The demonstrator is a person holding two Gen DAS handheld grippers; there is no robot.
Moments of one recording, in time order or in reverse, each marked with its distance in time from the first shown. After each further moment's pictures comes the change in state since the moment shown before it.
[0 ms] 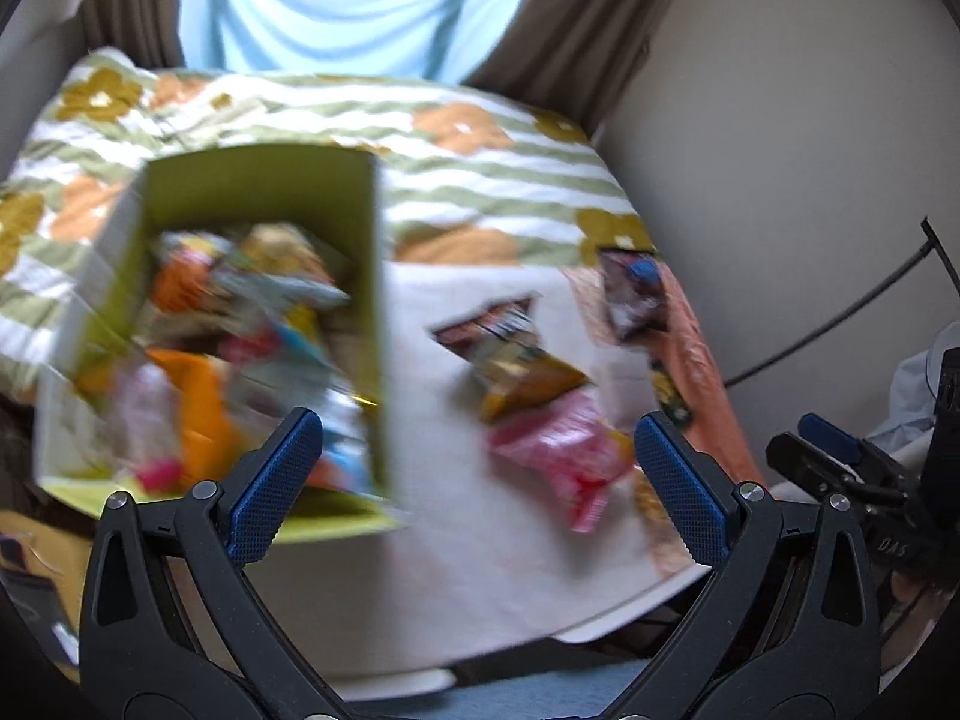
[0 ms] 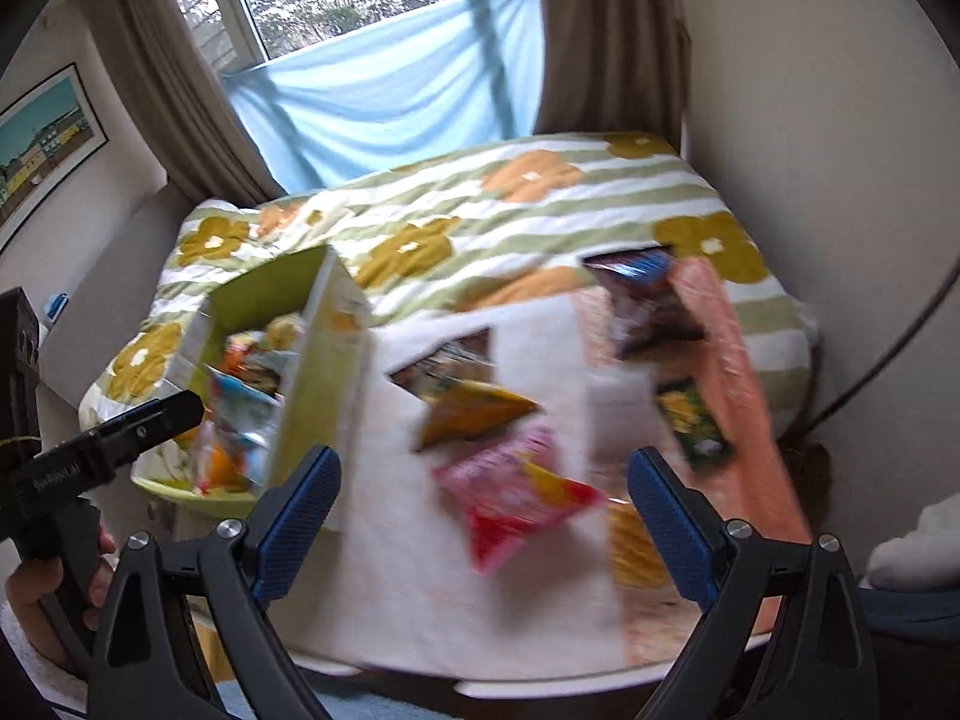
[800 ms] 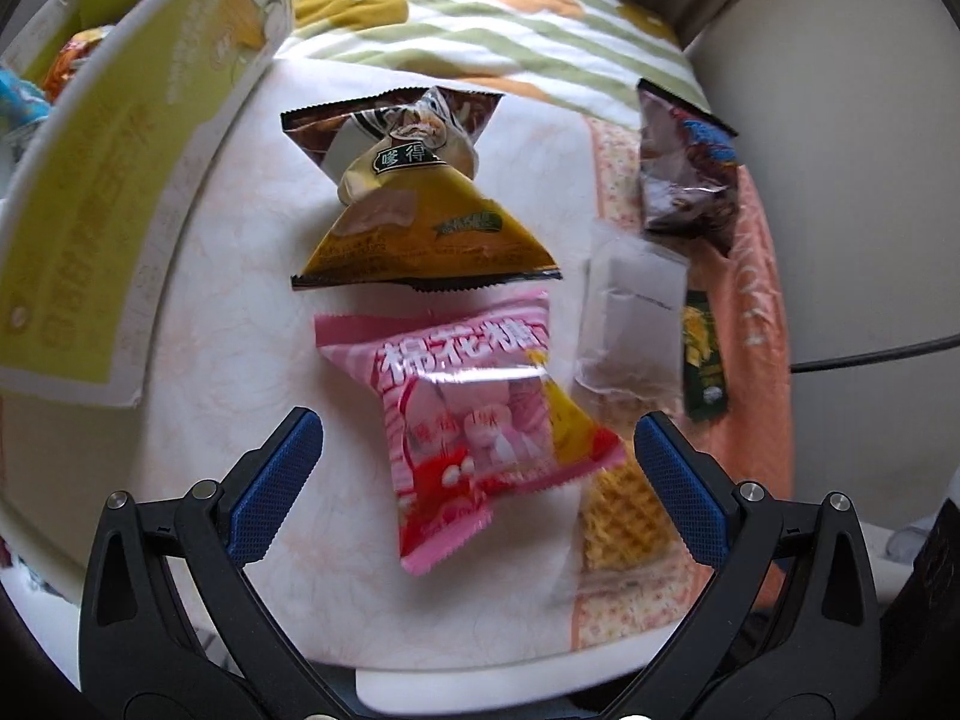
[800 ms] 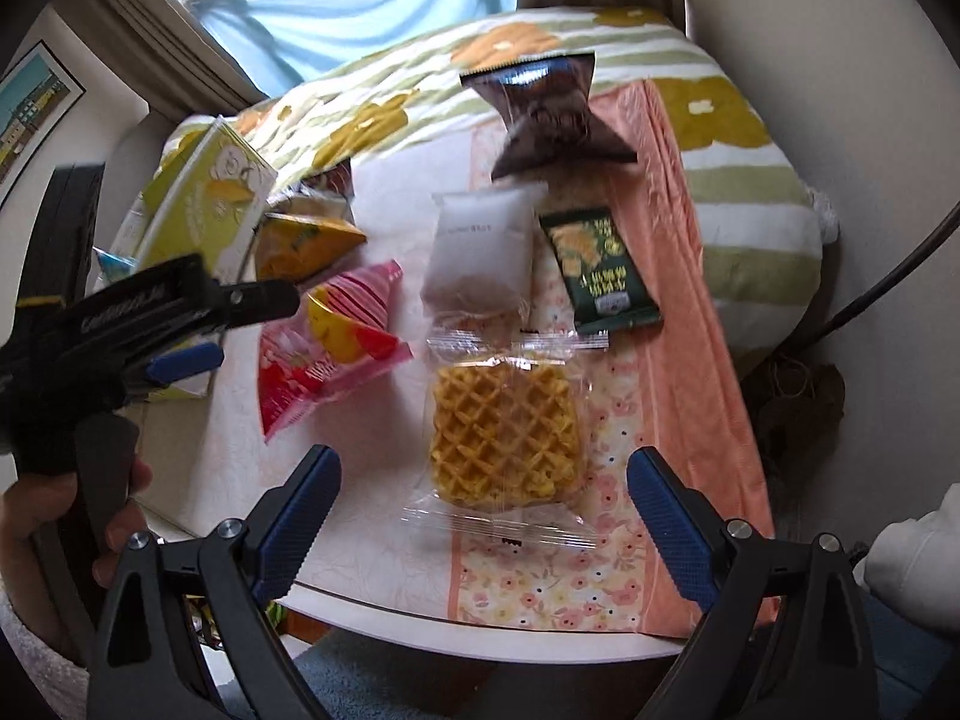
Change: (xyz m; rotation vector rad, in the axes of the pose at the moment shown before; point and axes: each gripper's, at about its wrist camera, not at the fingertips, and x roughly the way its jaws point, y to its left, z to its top) left arm 0.174 -0.085 -0.047 -0.245 0.250 0.150; right arm 0.072 -0.135 -0.056 -0.005 0.279 0.081
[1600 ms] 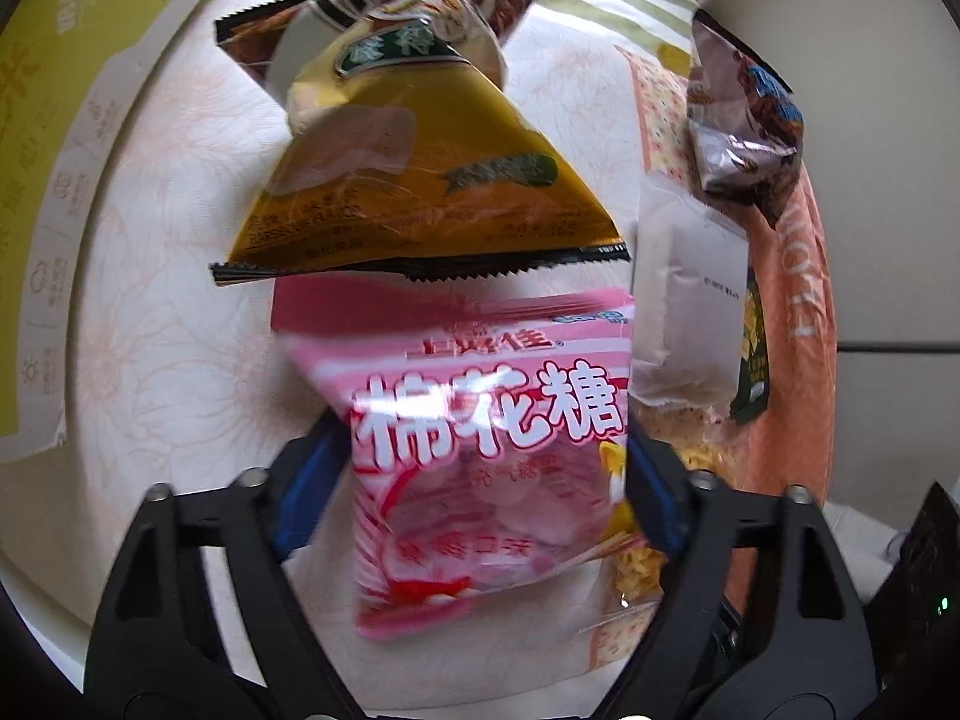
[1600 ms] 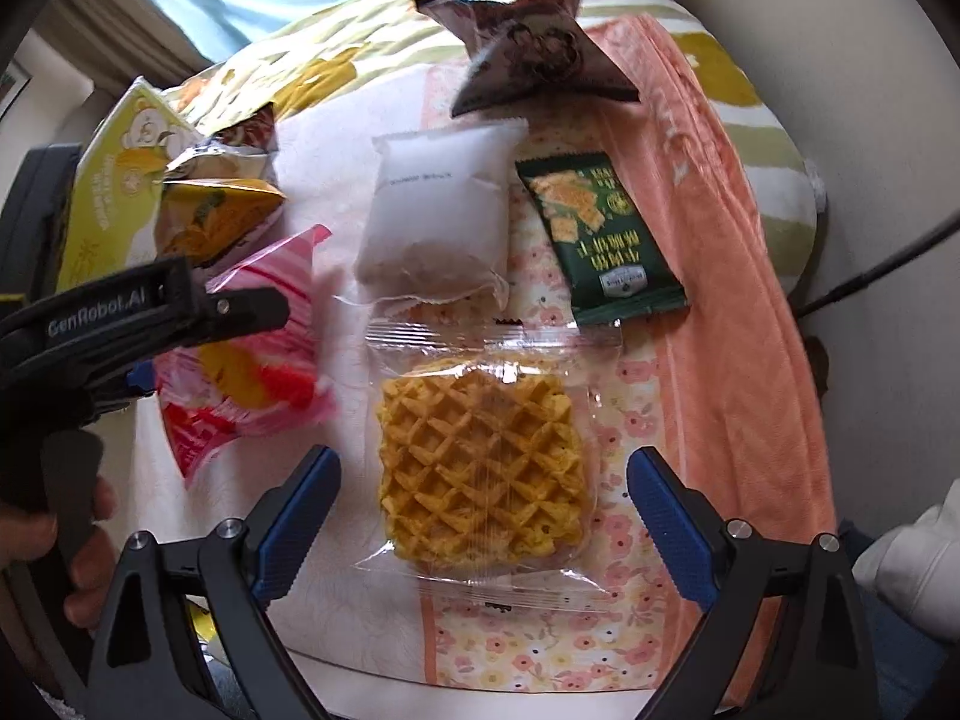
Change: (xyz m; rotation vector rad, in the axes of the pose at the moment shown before) left arm 0.063 0.012 0.016 0.006 0.167 -0.057; right arm 0.061 -0.002 0.015 0.050 0.104 -0.108
